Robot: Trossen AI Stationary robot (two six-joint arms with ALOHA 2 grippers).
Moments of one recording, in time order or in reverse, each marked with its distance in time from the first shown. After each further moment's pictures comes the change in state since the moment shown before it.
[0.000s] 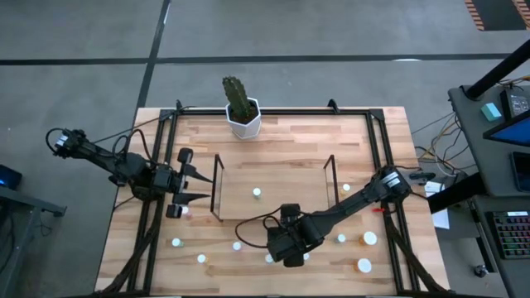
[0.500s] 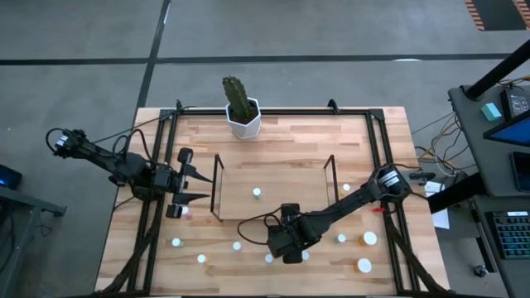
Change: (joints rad) left arm 0.000 0.001 0.000 0.003 0.000 0.000; right arm -0.017 -0.002 -0.139 0.139 -0.001 0.000
